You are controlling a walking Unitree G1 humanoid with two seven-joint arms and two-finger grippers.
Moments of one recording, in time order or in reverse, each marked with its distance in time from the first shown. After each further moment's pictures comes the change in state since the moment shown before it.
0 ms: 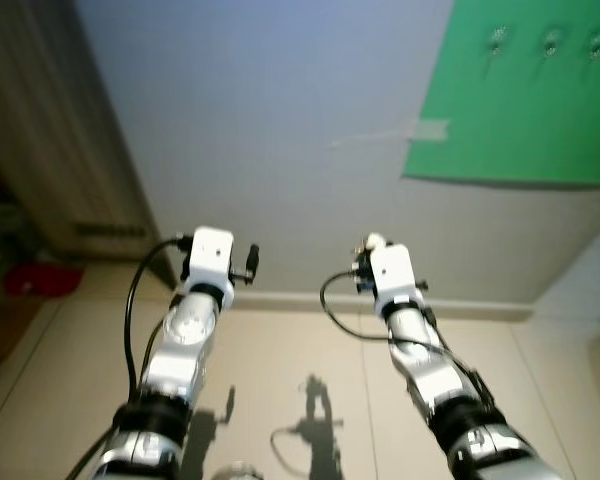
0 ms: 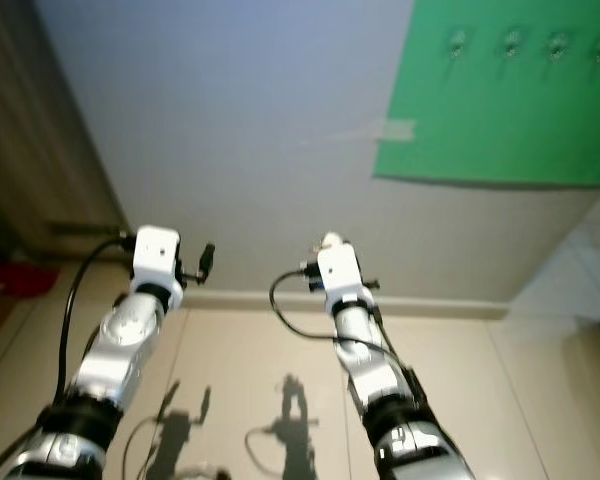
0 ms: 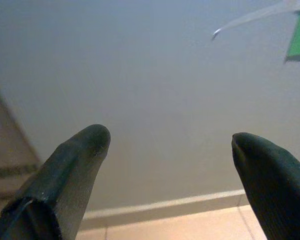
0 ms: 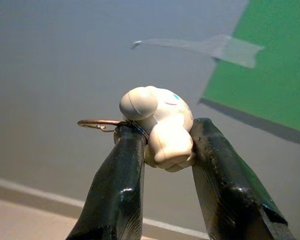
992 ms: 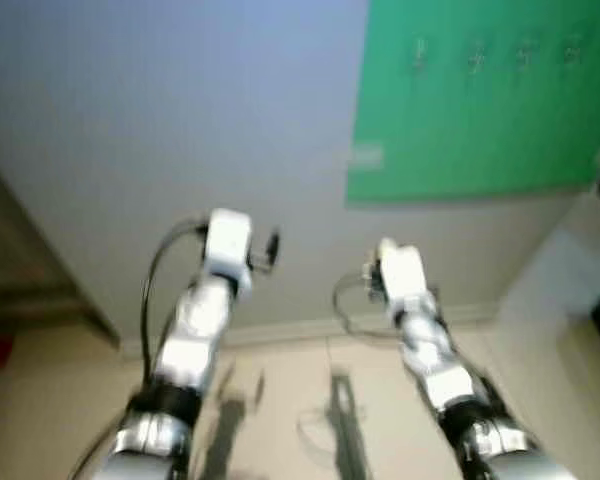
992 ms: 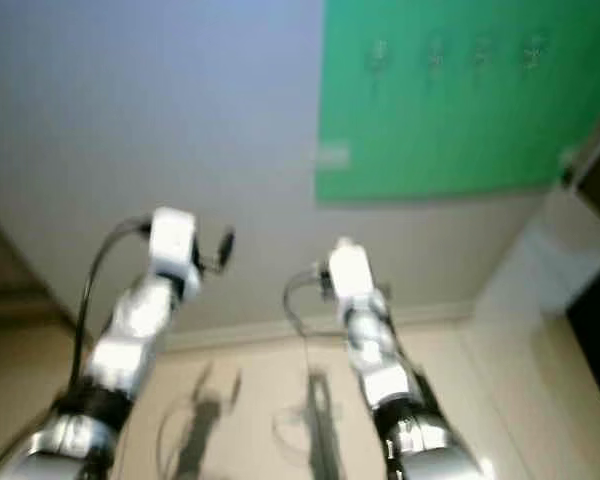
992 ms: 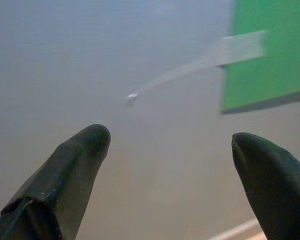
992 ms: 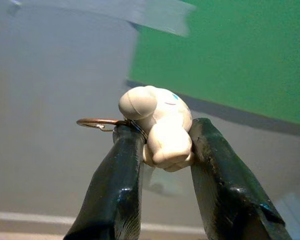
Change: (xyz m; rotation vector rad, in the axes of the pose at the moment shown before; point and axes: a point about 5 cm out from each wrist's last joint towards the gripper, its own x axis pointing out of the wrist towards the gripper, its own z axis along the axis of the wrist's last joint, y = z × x) left arm 0.009 -0.014 0.019 -0.019 -0.080 -0.074; right arm -0.001 -0.003 -0.012 -0.014 0.057 0.008
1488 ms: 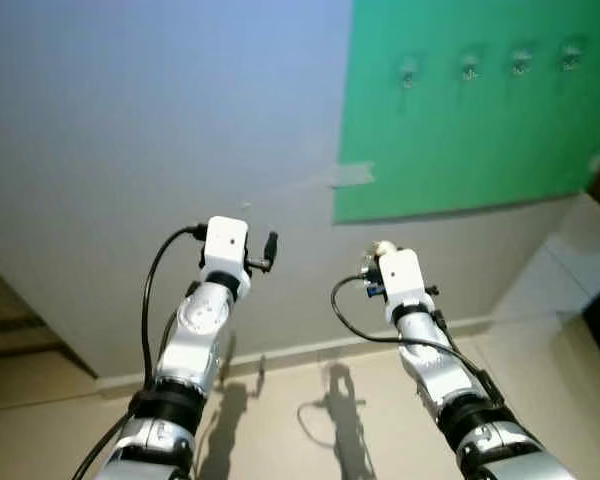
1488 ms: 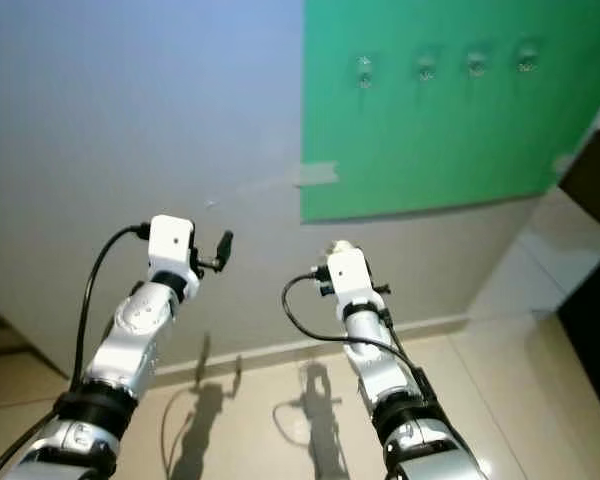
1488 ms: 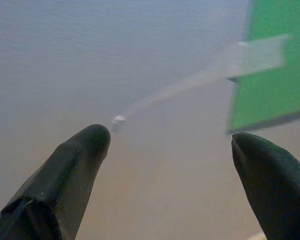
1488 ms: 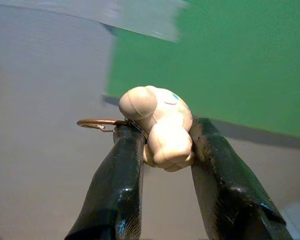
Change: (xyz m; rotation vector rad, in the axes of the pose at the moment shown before) left arm 0.001 -0.001 -0.002 -0.024 0.007 0.017; right arm 0.001 -0.004 -0.001 -0.017 0.003 -0.003
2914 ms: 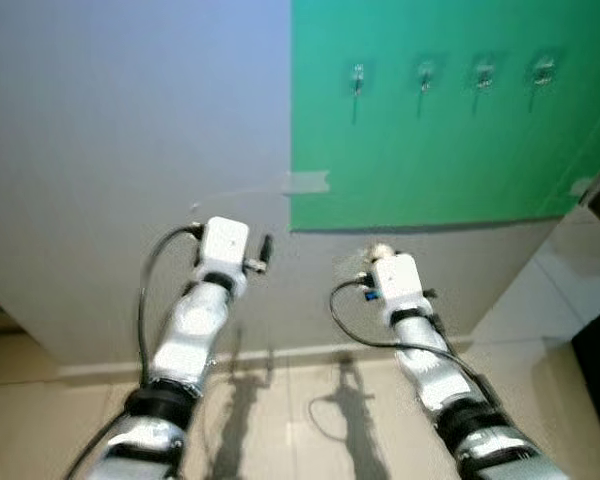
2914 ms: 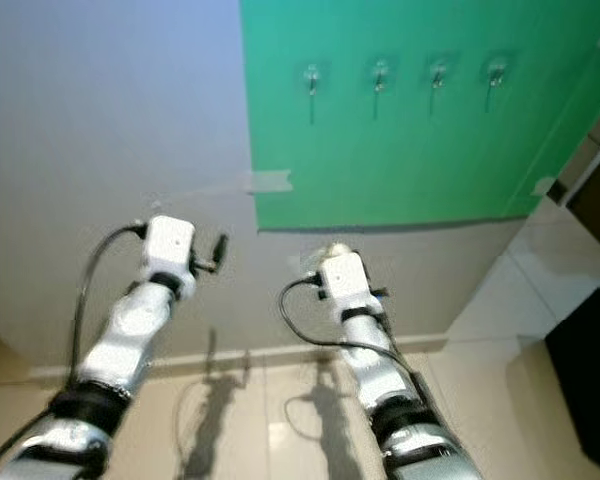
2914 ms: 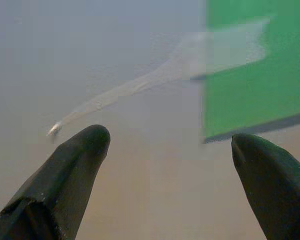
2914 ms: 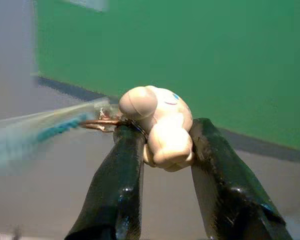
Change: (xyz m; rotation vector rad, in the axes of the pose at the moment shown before) left arm -0.007 0.018 -0.012 0.095 0.052 0.060; right arm -0.005 0.020 0.003 0.015 -0.020 0.046
